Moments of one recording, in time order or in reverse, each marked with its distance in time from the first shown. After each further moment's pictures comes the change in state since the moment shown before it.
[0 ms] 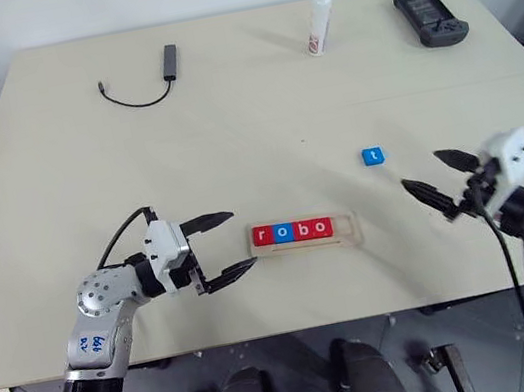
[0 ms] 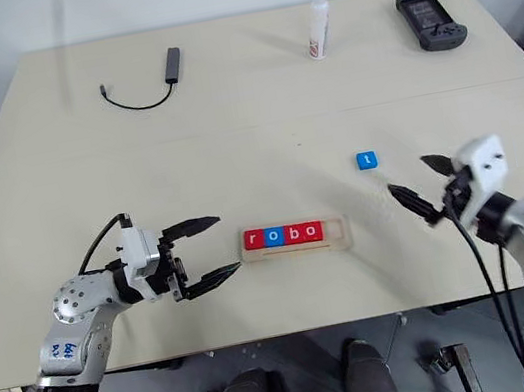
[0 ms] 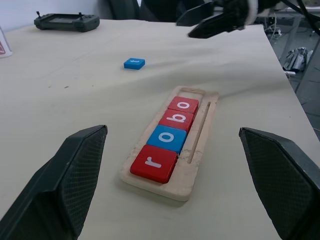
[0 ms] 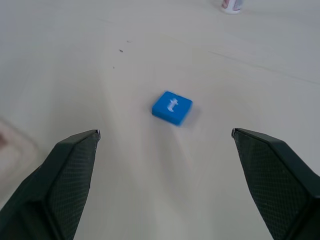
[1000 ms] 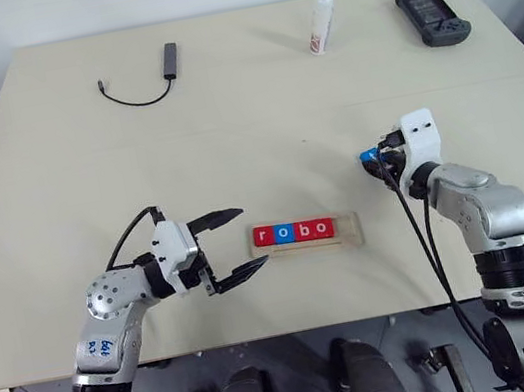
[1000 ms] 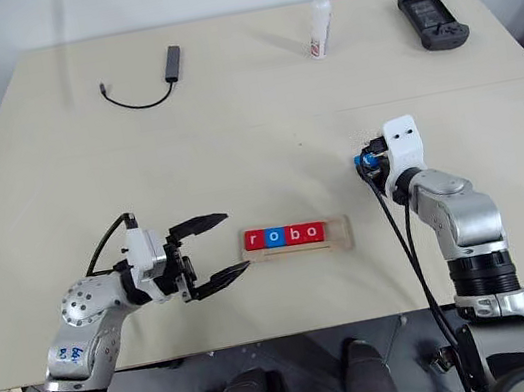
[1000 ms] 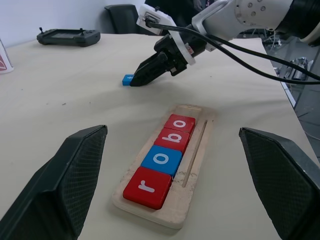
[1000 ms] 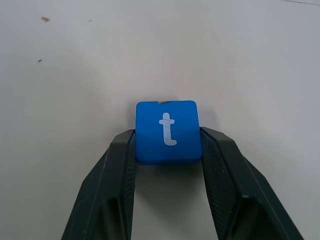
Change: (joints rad) left arm 0.005 -0.038 -0.031 -0.076 0.001 0.015 0.046; right arm -0.245 0.185 0.166 0.063 -0.165 0.314 -0.356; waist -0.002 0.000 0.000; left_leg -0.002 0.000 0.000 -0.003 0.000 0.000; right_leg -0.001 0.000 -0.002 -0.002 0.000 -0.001
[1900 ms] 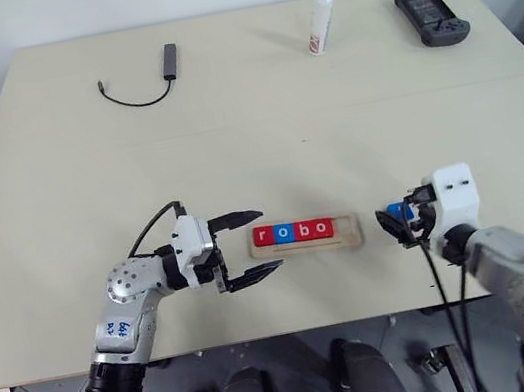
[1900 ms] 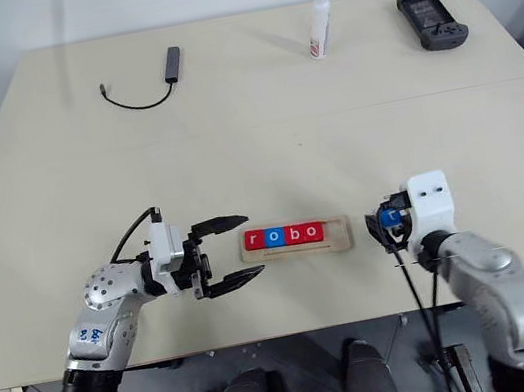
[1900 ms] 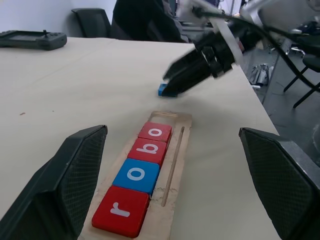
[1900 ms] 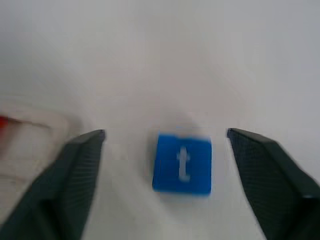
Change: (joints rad) left arm -0.082 -0.034 -0.051 0.128 0.000 -0.031 -0.100; right arm 0.357 -0.044 -0.158 -0.642 0.139 0.354 -0.009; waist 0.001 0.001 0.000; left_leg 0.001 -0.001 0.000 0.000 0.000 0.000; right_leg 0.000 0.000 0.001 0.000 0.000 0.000
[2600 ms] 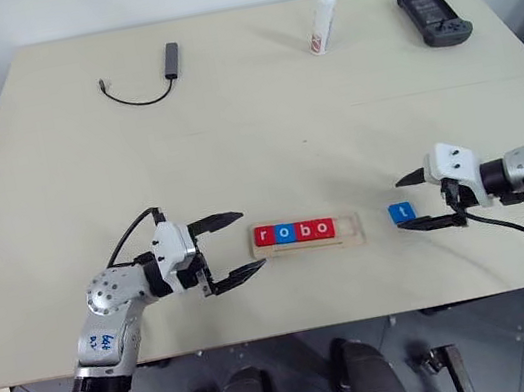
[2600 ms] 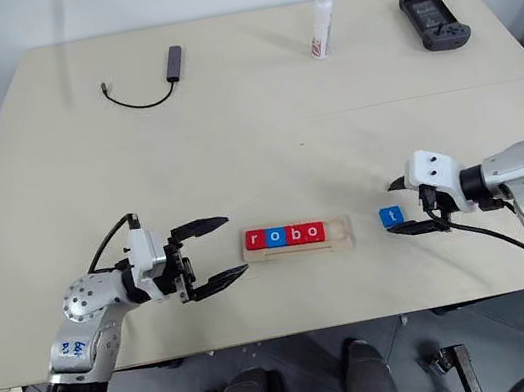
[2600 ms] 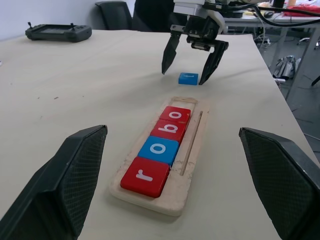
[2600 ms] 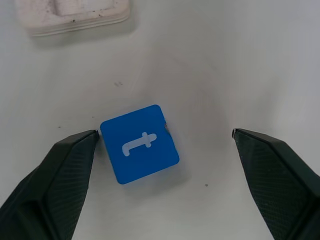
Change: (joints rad) left arm 0.064 0.039 0.057 -0.058 0.003 -0.006 0.044; right arm -0.451 -0.440 0.432 1.102 -0.288 -1.139 1.039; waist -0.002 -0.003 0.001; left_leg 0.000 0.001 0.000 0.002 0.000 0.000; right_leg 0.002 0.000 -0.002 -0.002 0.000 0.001
